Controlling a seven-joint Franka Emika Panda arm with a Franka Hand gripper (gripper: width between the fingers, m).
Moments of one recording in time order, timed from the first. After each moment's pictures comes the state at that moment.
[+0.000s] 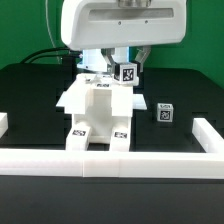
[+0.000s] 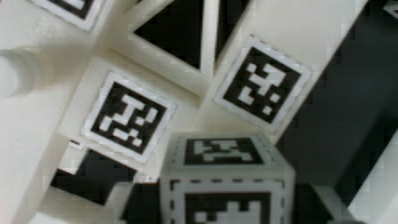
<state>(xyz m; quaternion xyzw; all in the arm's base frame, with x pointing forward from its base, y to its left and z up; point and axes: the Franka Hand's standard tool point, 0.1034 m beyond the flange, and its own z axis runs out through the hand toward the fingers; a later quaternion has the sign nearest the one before) 0.559 0.001 0.119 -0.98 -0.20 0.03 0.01</state>
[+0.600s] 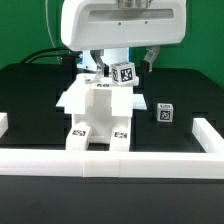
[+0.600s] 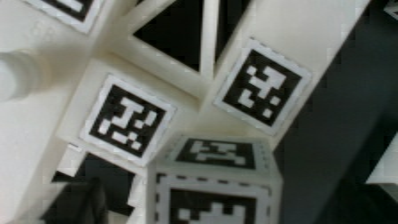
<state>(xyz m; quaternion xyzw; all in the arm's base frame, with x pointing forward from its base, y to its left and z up) 0.558 0.001 0.118 -0.98 -0.20 0.03 0.01</state>
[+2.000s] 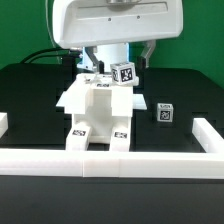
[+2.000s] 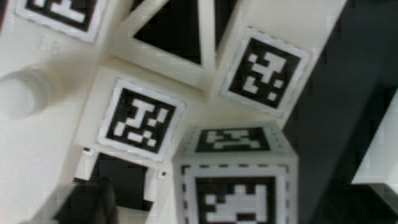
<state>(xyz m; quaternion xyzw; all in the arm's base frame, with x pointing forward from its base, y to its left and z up) 0.561 -0.004 0.123 -0.99 -0.15 0.01 0.04</state>
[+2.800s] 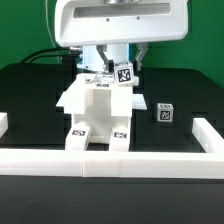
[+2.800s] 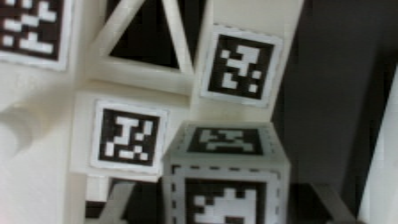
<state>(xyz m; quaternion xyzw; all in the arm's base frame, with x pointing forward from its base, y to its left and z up) 0.561 -0.004 0.123 -1.00 0.05 0.02 0.03</state>
